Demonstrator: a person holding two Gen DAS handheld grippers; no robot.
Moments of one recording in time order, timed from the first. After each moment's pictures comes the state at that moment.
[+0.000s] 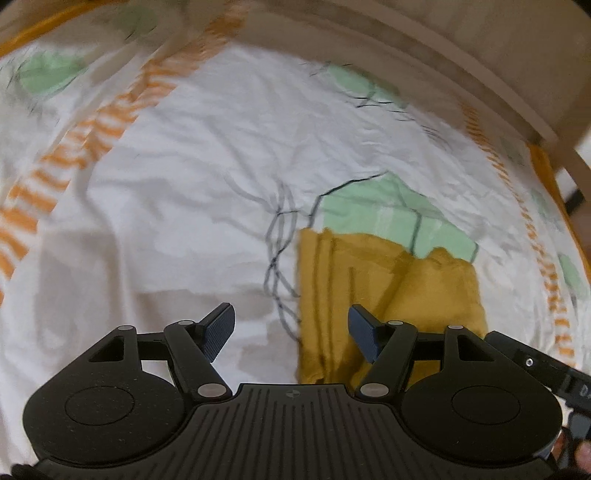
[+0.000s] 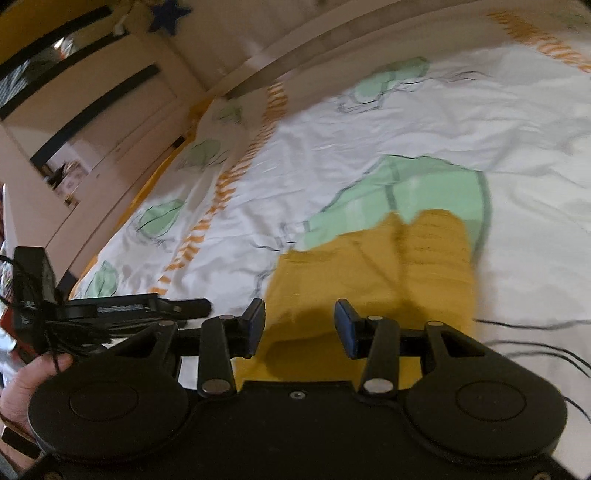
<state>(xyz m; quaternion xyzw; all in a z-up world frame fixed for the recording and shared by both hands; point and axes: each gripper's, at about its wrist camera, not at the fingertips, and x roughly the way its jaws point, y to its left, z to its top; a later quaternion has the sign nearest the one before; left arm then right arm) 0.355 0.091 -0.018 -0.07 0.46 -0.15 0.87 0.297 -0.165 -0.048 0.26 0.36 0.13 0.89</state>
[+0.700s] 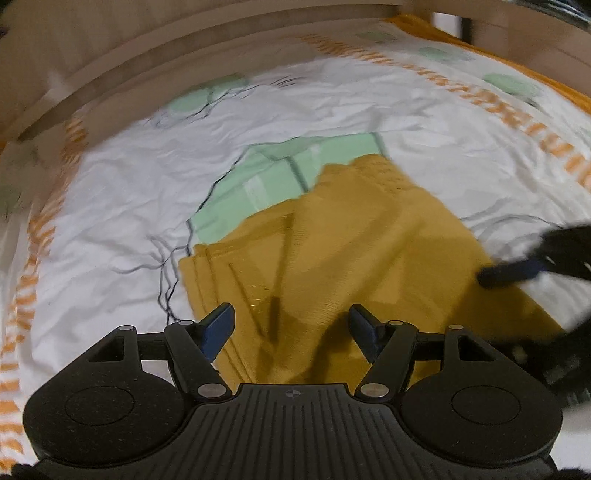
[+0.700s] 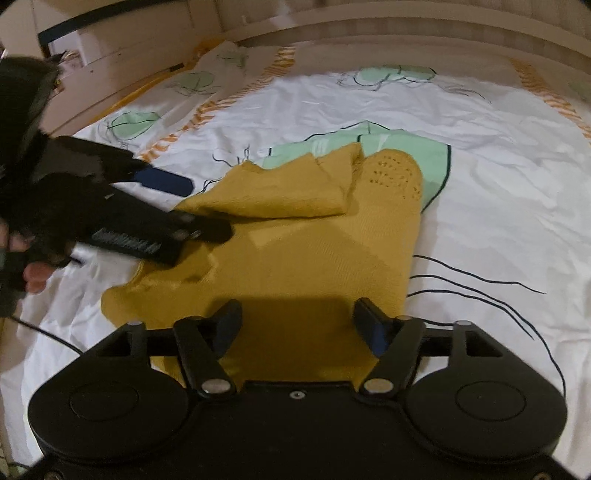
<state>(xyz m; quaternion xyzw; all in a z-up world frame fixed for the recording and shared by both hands) 0.318 -0.011 -0.054 0.21 0.37 -0.27 0.86 0.251 -0.143 -0.094 0.06 0.38 0.11 0.92</state>
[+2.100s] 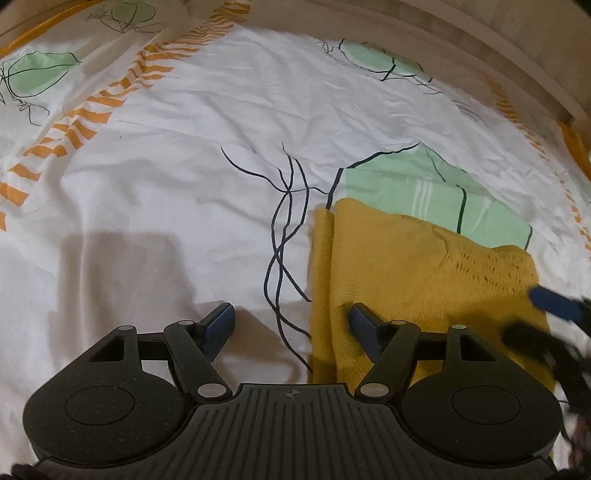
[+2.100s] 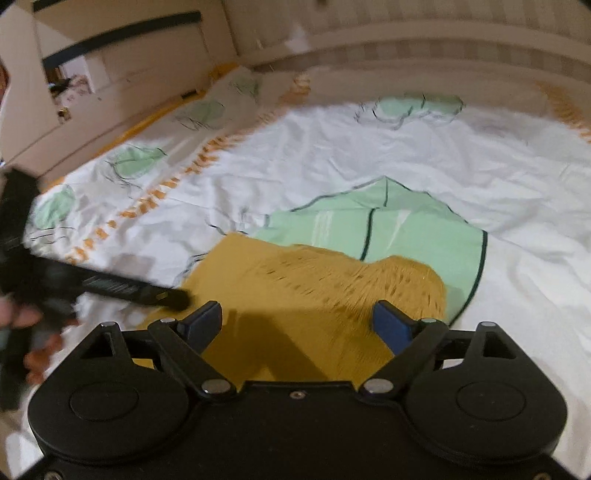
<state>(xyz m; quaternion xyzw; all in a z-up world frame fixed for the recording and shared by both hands) 0.379 0.063 -0.069 -0.04 0.48 -0.10 0.87 0.355 -0.162 -0.084 0.08 0.35 0.15 0.92</state>
